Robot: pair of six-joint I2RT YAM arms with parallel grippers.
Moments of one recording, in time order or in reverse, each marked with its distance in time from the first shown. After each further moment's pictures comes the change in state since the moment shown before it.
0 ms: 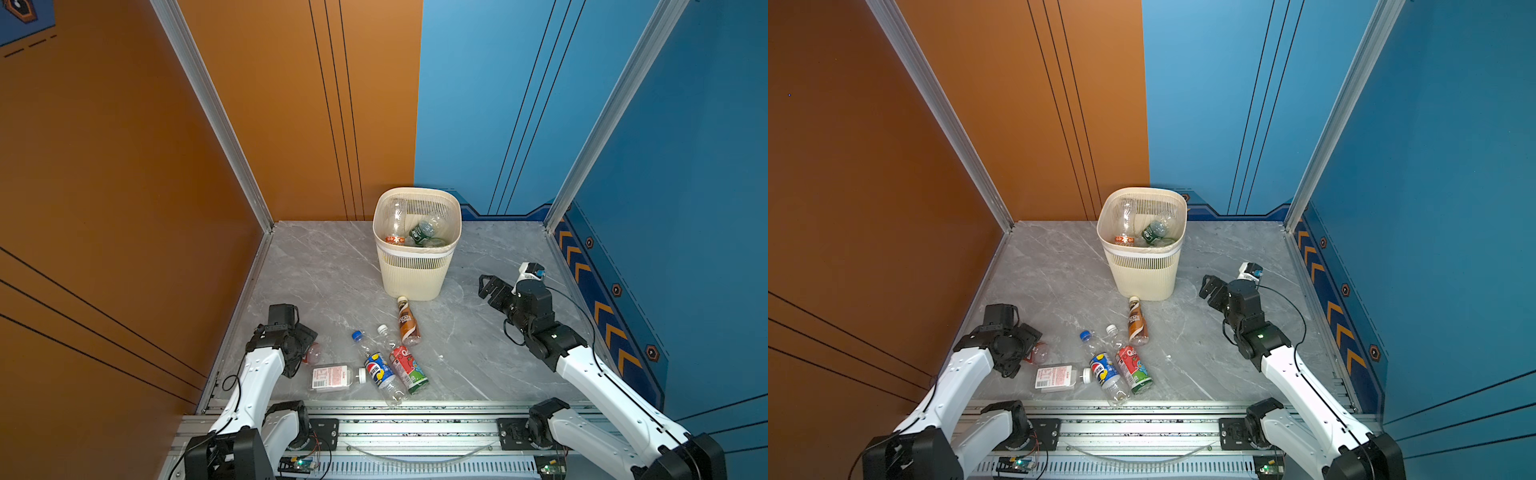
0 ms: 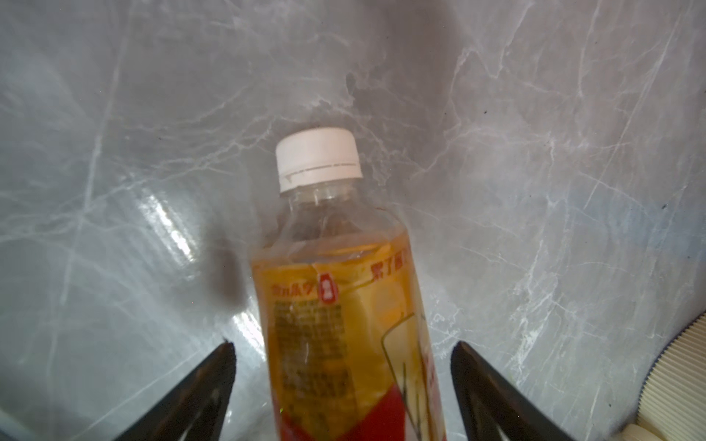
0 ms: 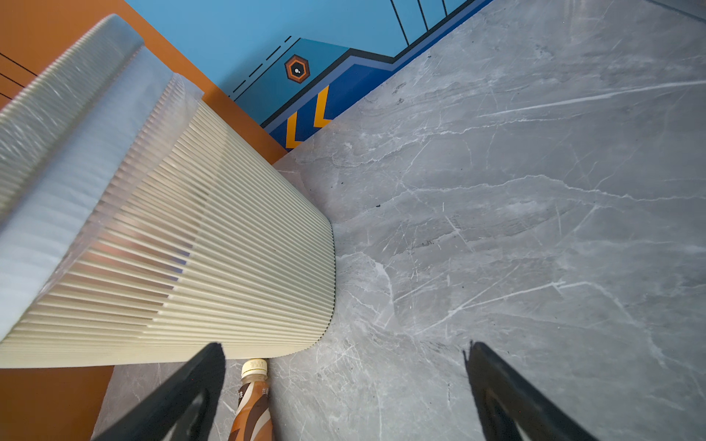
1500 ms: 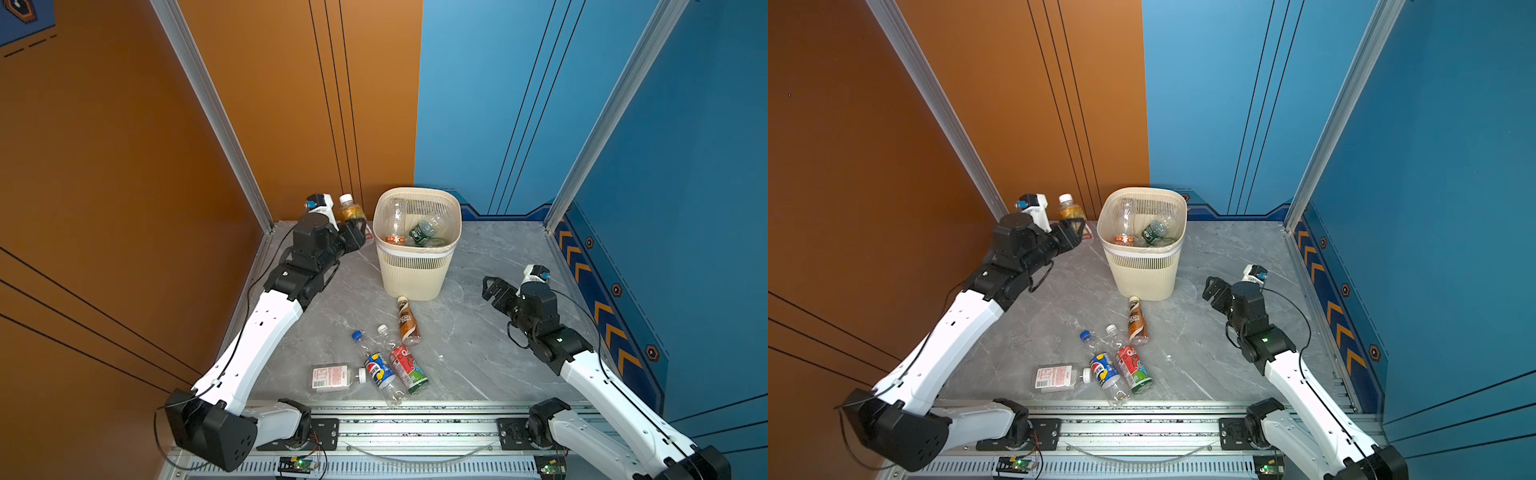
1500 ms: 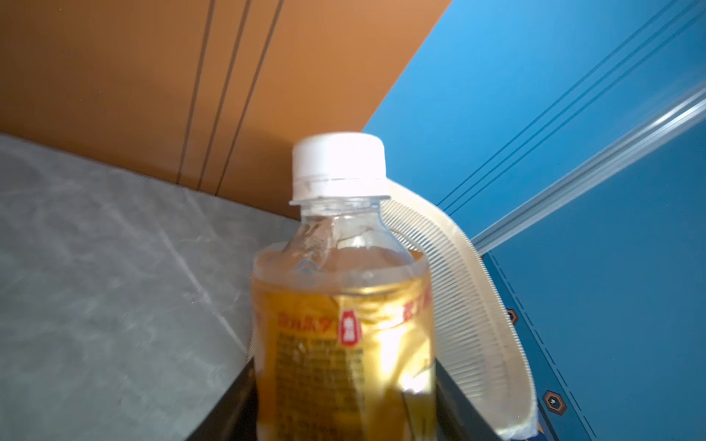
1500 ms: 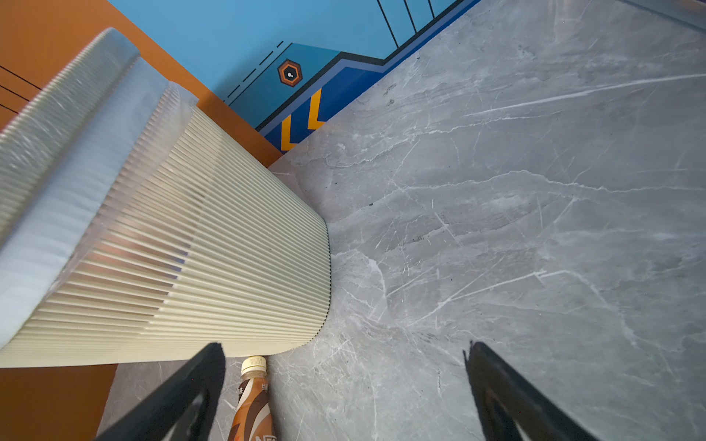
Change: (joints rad) left arm -0.515 0.321 0.862 0.428 0.021 0.420; right arm -0.013 -0.064 0.000 -0.065 0.002 0.019
